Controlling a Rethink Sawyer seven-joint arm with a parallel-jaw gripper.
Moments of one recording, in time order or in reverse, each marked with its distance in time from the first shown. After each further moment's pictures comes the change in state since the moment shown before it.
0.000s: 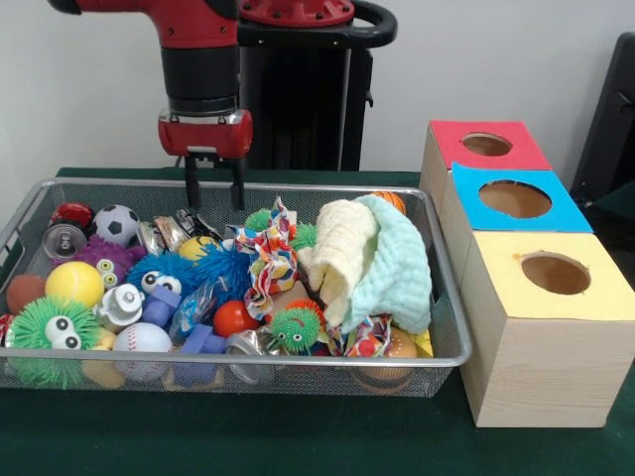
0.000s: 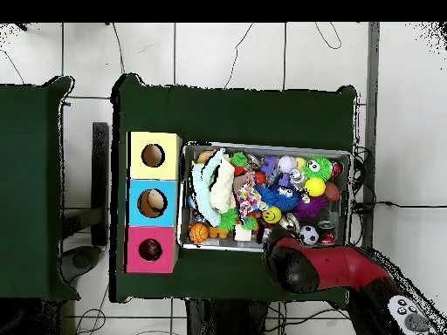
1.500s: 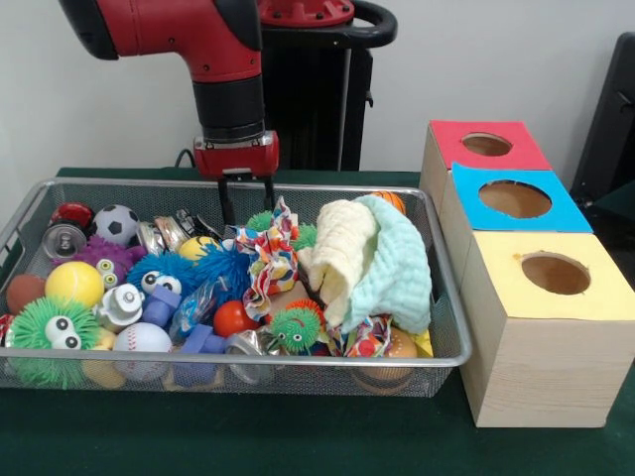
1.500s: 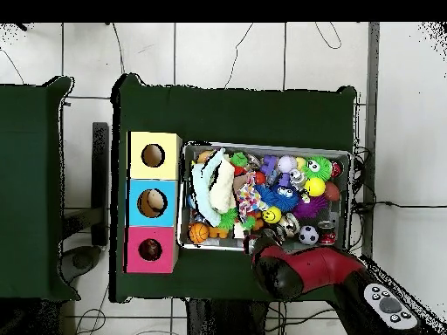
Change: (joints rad) arm 0.027 0.112 -0.011 -0.007 -0.149 -0.094 0.000
